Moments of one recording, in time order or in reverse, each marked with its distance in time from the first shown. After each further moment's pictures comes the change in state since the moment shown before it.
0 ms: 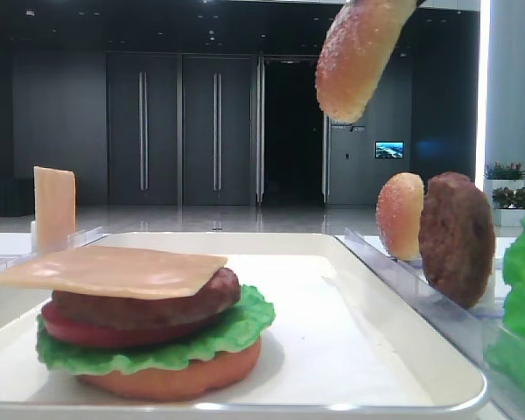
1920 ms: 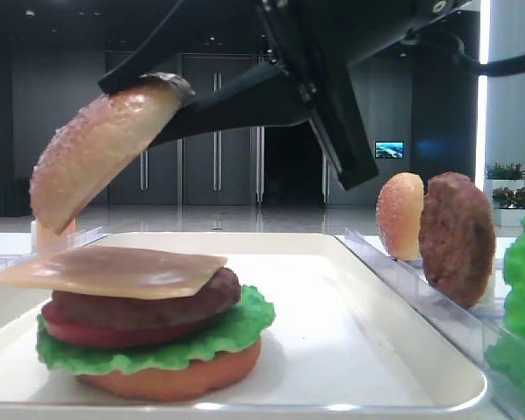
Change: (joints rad) left arm 0.000 0.000 0.000 0.000 0.000 0.000; right arm 0.217 0.272 0.320 1.133 -0.157 -1.112
